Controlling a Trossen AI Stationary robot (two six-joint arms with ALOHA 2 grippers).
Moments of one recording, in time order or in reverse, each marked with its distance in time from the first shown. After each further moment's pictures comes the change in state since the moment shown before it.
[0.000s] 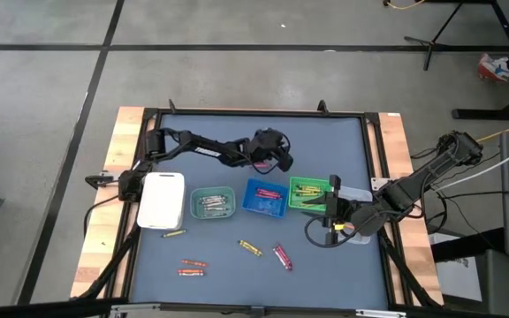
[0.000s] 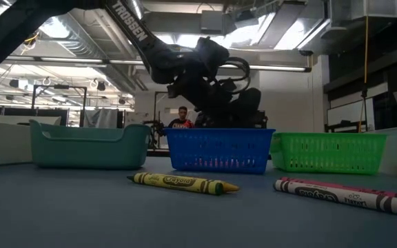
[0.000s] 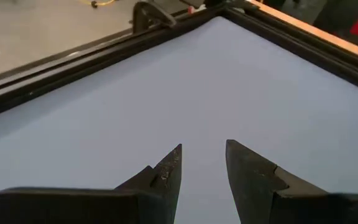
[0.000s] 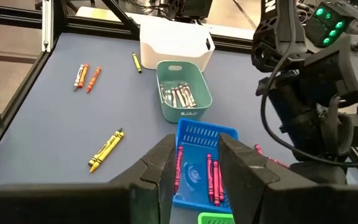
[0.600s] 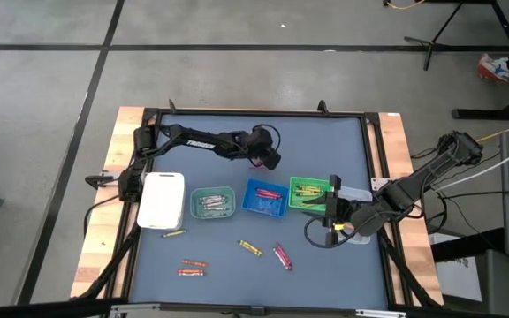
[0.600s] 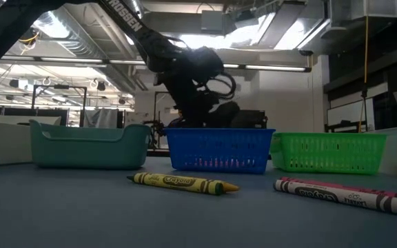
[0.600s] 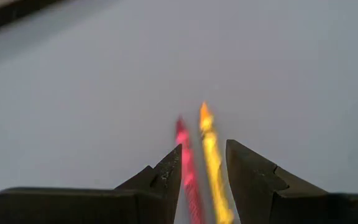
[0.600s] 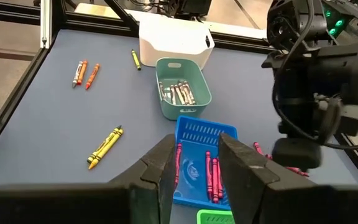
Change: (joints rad) left arm 0.048 -0.086 0.000 -0.482 0.046 -0.147; right arm 0.000 0.000 0.000 -0.012 0.000 0.004
